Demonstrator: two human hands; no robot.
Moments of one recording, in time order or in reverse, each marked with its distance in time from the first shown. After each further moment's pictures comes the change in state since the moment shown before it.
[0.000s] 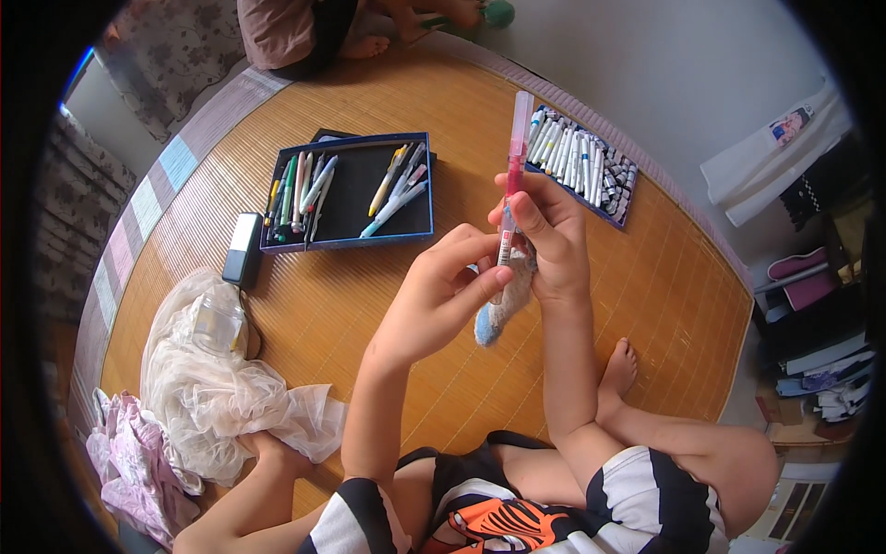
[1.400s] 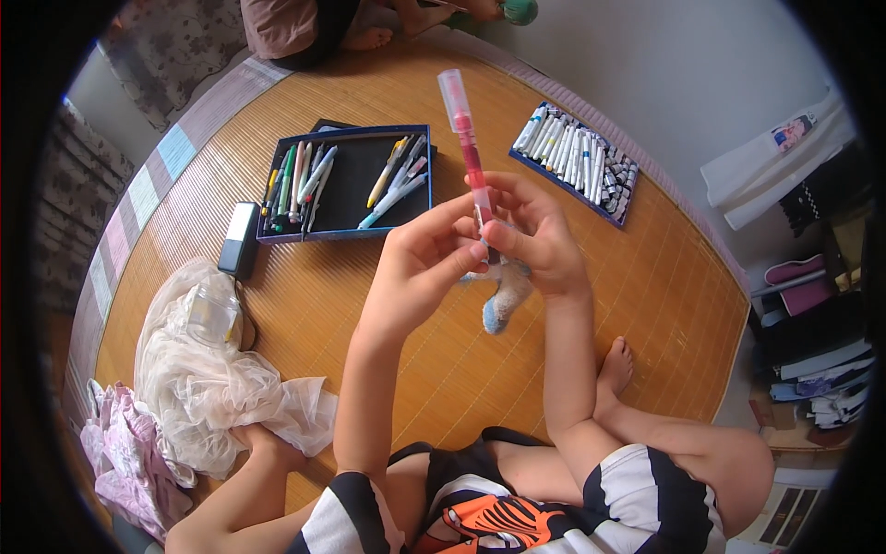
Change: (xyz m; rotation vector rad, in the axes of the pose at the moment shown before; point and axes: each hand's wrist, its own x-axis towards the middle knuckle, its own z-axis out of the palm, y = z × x) left_hand 0.003 -0.002 -0.007 -0.305 0.119 -0.020; right_hand 0.004 0.003 -0.008 -0.094 -0.336 0.108
